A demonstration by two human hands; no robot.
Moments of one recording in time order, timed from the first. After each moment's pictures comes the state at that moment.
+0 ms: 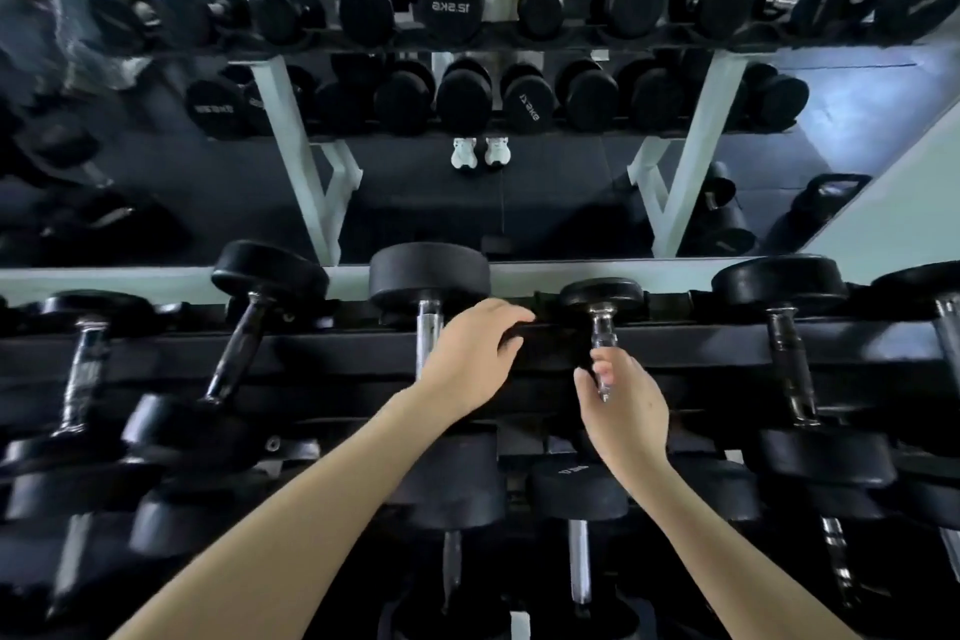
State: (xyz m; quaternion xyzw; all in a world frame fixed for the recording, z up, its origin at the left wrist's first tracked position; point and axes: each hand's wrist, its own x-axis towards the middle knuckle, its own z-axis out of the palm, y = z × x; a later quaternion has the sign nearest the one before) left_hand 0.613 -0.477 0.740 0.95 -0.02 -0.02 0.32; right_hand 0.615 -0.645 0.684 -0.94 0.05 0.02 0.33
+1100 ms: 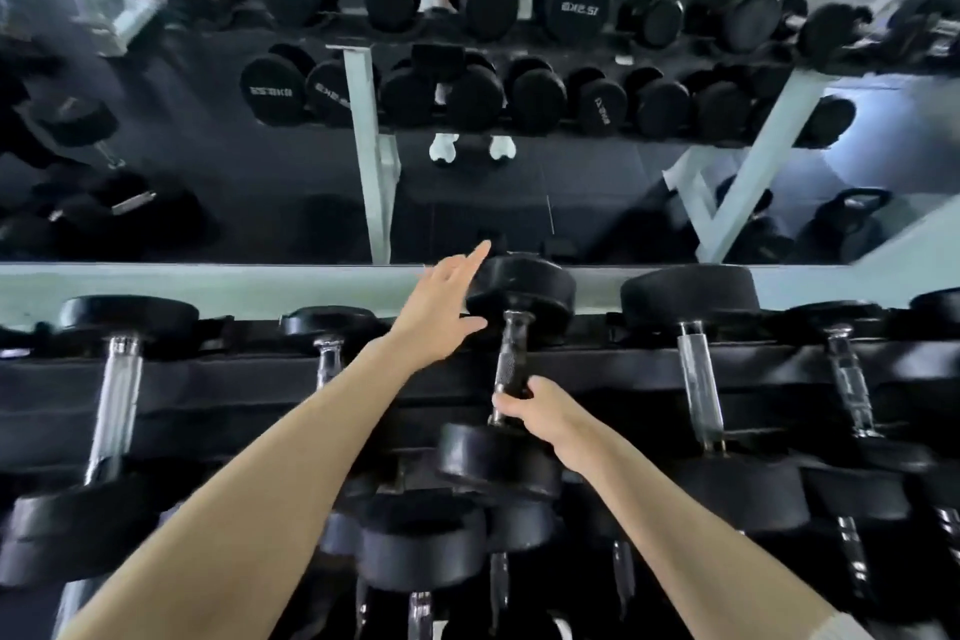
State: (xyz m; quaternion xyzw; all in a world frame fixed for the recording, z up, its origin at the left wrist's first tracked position) left_hand 0.602 -0.096 0.710 0.94 -0.01 -0.08 0.33; right_hand 0.566 -0.264 0.673 -0.78 0.10 0.38 0.49
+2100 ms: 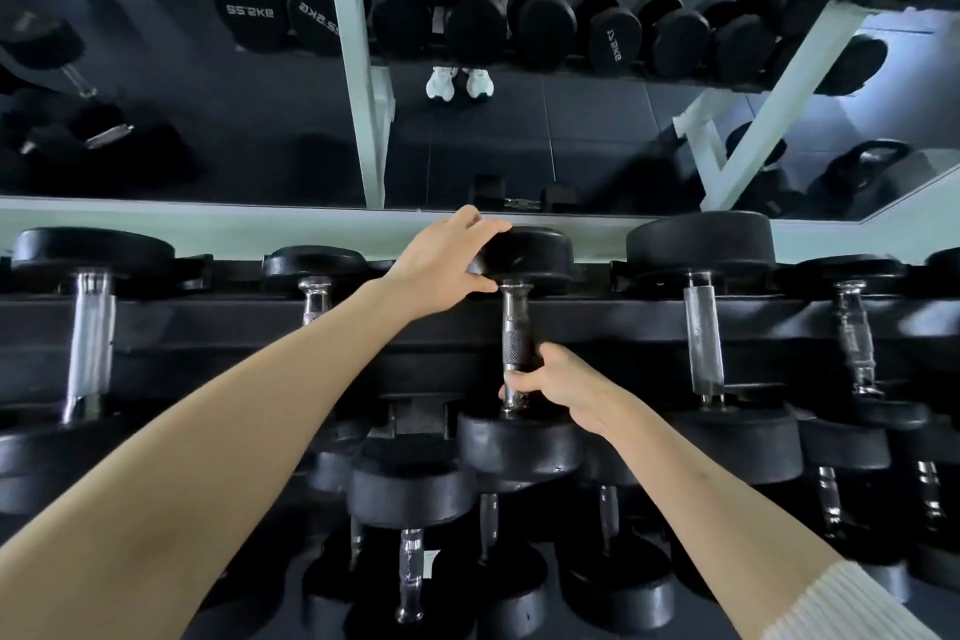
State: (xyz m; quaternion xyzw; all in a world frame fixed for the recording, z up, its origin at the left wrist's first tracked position) left_hand 0.608 -0.101 0.703 0.96 -0.11 -0.06 0.25; right_hand 0.565 -0.292 0.665 -0.75 0.09 0.45 0.47
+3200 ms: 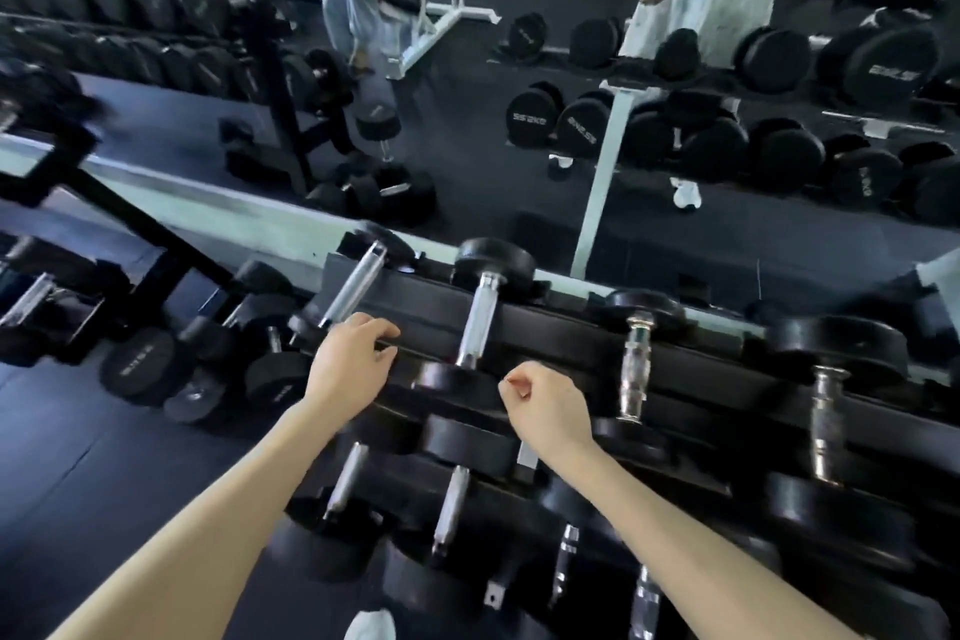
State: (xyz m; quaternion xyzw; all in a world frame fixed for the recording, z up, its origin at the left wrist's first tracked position) left_hand 0.298 0.215 0.732 0.92 0.31 0.05 0.21; right_hand 0.389 0.014 0.714 -0.89 -0.23 0.21 0.32
